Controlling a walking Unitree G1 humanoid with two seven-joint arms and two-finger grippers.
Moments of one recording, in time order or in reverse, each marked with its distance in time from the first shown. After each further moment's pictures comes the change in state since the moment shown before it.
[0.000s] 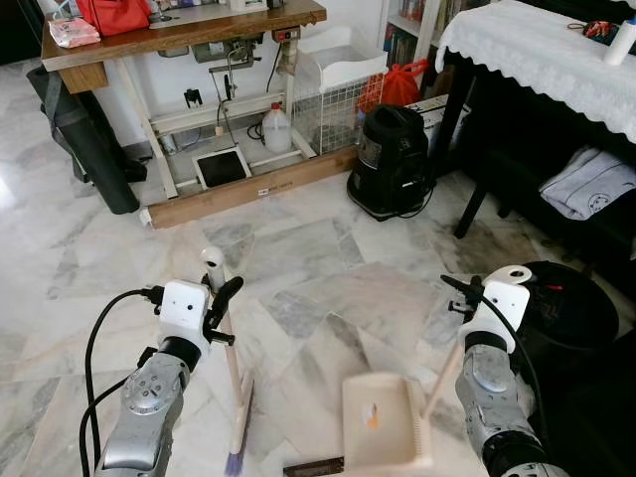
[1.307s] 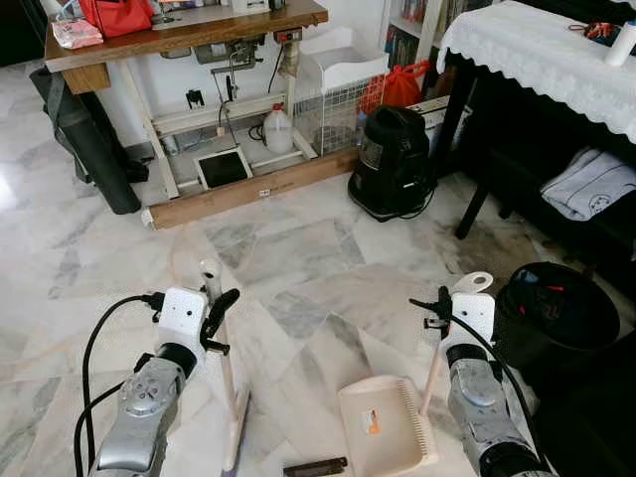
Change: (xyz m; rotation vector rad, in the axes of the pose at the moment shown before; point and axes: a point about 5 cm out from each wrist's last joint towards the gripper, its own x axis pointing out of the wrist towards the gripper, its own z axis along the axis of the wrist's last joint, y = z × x) left arm -0.002 0.004 -0.015 0.049 0.113 -0.027; right arm -0.015 0.017 -0.023 -0.140 0.046 0.212
